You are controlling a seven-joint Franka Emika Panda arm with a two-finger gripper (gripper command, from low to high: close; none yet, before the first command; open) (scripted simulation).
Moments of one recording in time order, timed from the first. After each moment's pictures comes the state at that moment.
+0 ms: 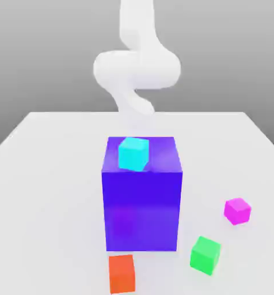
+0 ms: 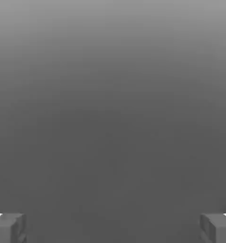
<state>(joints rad) 0.08 -0.72 0.00 -2.35 0.00 2.35 0.69</state>
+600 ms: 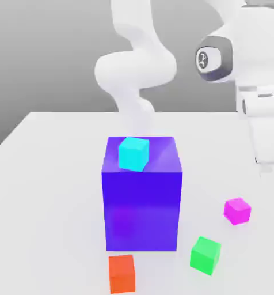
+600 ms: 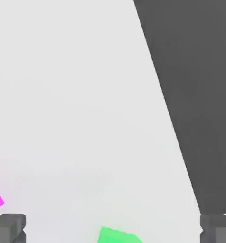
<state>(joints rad) 0.55 -0.11 0.10 -2.71 0.02 2.75 -0.12</state>
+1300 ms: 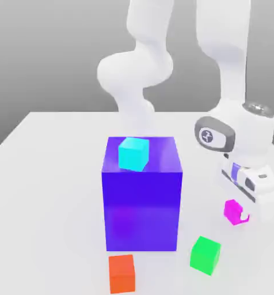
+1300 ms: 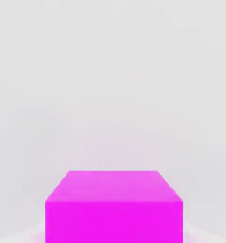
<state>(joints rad) 0.70 0.24 0.07 -2.77 -0.12 3.01 -0.23</state>
